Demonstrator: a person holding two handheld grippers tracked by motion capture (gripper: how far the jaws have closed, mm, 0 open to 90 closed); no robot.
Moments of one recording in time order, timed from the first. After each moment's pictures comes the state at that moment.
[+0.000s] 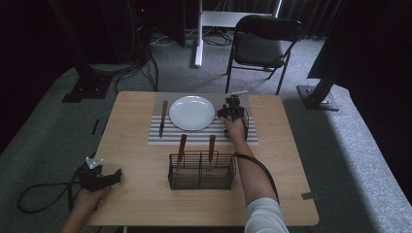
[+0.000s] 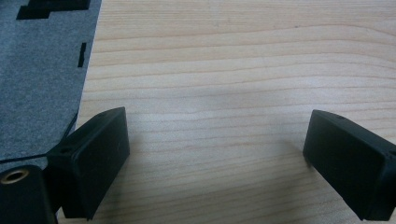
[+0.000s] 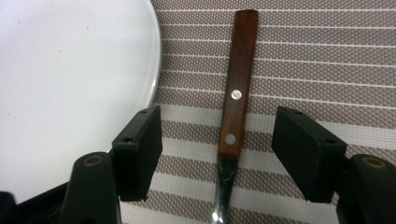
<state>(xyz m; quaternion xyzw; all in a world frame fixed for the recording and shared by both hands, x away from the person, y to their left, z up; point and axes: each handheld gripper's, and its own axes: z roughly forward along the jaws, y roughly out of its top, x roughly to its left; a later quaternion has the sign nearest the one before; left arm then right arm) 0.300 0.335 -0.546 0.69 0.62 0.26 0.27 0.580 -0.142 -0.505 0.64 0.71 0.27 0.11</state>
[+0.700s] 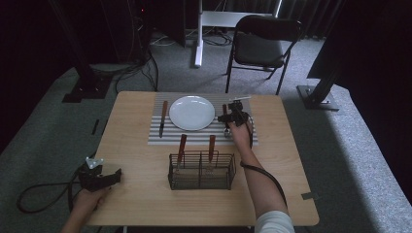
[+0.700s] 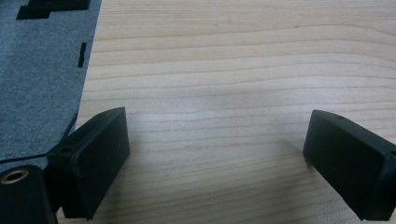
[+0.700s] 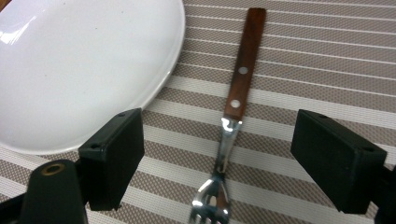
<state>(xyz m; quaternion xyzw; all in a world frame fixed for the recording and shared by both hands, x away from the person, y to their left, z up) 0.300 0.334 -0.546 0.69 0.62 0.26 0.27 0.543 -0.152 -0.496 0.59 0.73 0.31 0.13</state>
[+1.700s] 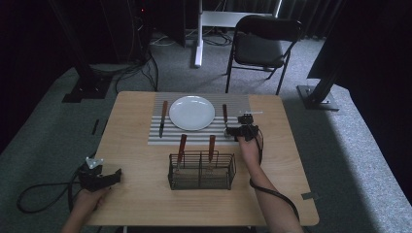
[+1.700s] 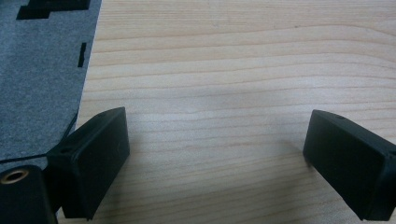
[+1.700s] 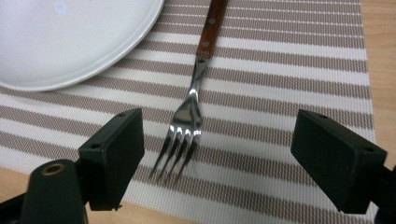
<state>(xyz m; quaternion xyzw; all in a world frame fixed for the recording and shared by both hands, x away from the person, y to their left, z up) 0.300 0.335 -0.546 0.69 0.62 0.26 0.27 0.477 -0.181 -0.500 0.60 0.72 0.32 0.17</state>
